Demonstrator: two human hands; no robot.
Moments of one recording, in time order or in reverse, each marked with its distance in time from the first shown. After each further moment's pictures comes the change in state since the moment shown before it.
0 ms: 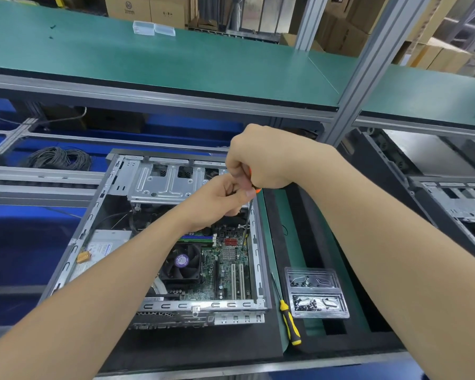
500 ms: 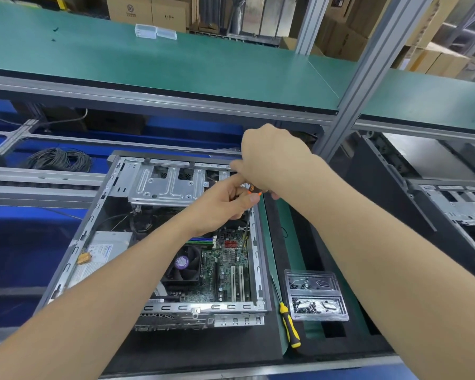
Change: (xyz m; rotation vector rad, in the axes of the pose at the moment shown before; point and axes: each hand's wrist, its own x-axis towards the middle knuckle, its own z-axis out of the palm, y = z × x) left_hand 0.003 -0.010 0.002 -0.030 -0.002 0.050; right_hand 0.006 -0.013 0.012 0.067 0.197 0.411
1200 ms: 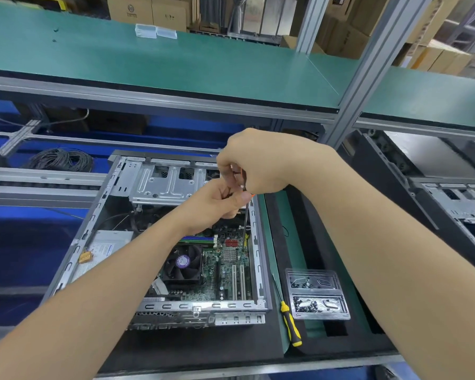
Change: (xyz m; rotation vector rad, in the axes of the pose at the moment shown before) left_hand -0.008 0.004 -0.007 -0.047 -0.028 -0.005; right_hand -0.006 0.004 -0.020 -0.032 -0.218 -0.426
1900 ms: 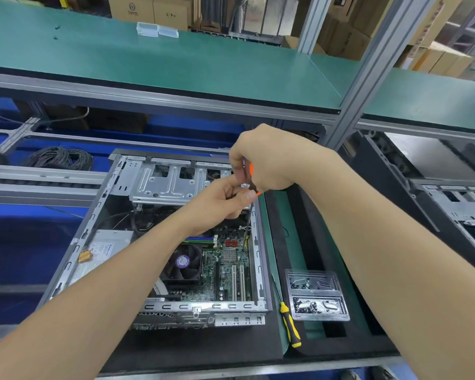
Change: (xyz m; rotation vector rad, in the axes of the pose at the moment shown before) left_hand 0.004 0.000 0.008 -0.079 0.055 -0.010; right_hand 0.003 0.011 0.003 0.090 0.015 0.113
